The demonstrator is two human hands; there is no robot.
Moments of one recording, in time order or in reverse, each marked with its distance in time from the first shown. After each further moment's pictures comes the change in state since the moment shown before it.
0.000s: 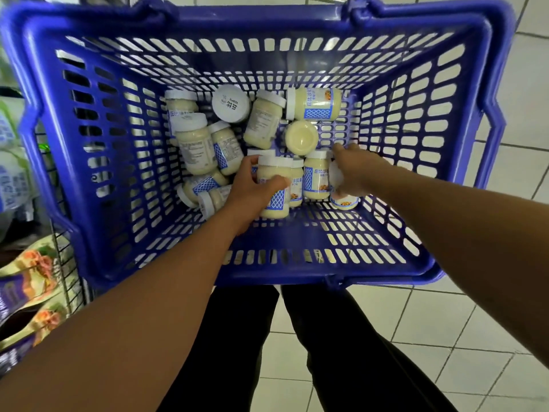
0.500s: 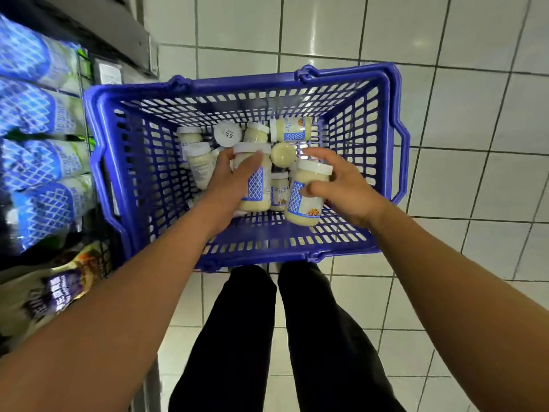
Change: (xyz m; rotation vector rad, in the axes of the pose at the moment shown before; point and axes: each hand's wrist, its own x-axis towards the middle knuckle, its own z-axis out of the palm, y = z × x) left_hand -0.082 0.096 -0.024 -0.135 -0.040 0.010; right_hand -0.148 -0.039 -0.035 1.445 0.148 -0.187
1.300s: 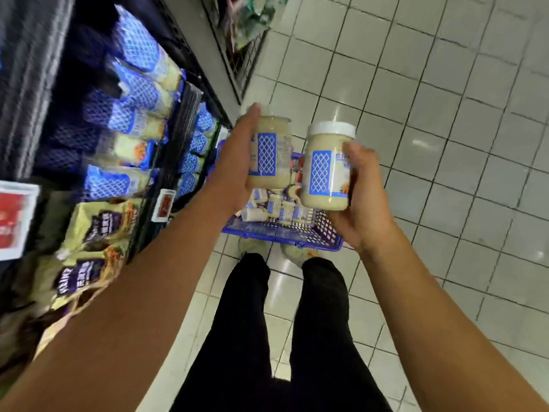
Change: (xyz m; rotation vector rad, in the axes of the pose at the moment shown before) left_hand -0.353 0.247 -0.006 -0.429 -0.018 0.245; right_hand -0.319 -0.278 0.110 0.468 -0.079 -0.187
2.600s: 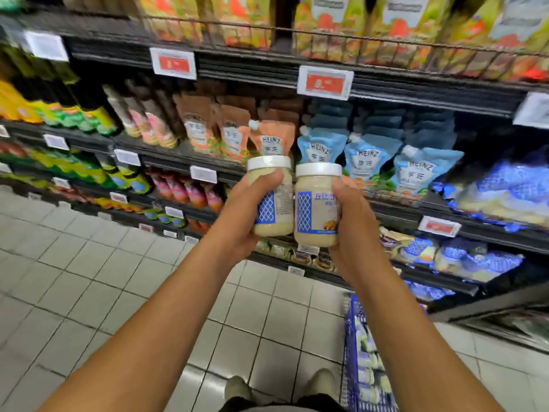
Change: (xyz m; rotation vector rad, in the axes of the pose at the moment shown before) left_hand -0.576 -0.132 -0.049 -0.802 1.015 0.946; right_hand -0.392 0.136 0.209 -0.832 -1.396 0.145
